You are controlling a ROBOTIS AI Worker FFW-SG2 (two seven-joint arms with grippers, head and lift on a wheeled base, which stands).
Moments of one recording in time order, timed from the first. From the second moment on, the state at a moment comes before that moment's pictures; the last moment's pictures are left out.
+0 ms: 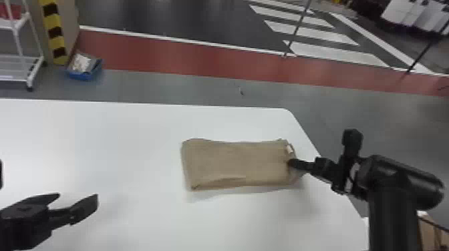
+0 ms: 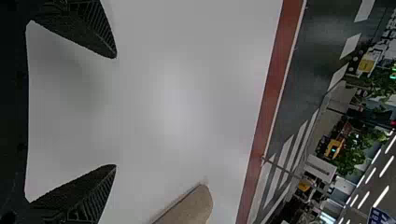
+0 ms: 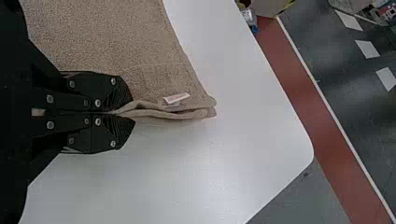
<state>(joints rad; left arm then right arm) 0.20 0.00 0.09 -2.04 0.08 0.95 -0.50 -0.29 -0.30 -0.56 -1.38 -0.03 1.13 0.62</state>
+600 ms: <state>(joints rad) 0.22 0.00 0.12 -2.05 0.08 0.95 -0.52 -0.24 -0.33 -0.80 -1.65 -0.25 1.40 0.66</state>
